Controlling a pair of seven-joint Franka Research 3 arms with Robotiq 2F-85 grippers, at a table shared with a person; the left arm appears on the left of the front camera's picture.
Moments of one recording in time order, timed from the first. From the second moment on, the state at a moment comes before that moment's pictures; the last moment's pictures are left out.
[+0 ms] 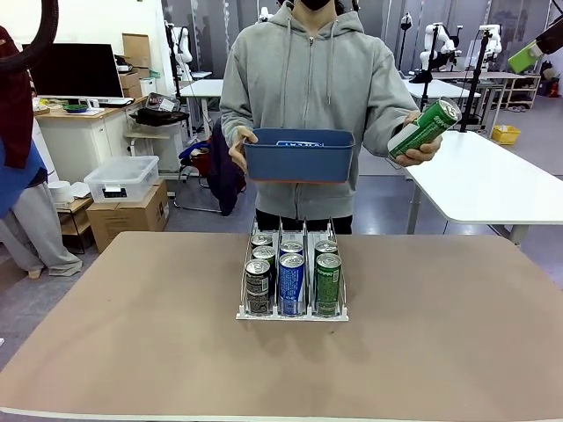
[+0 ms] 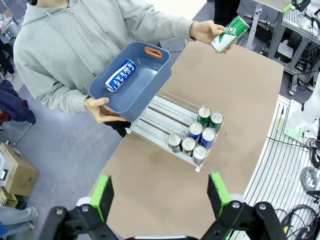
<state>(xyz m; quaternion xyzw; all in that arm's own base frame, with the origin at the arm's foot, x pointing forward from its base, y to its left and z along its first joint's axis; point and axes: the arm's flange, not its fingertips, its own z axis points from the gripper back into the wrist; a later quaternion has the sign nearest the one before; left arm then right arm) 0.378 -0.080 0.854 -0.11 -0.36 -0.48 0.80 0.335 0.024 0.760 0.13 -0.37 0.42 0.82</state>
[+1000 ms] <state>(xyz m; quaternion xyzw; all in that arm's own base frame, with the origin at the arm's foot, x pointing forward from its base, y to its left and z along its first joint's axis) 0.378 -0.080 0.855 -0.11 -0.36 -0.48 0.80 0.400 0.062 0.722 0.16 -0.31 0.45 0.82</state>
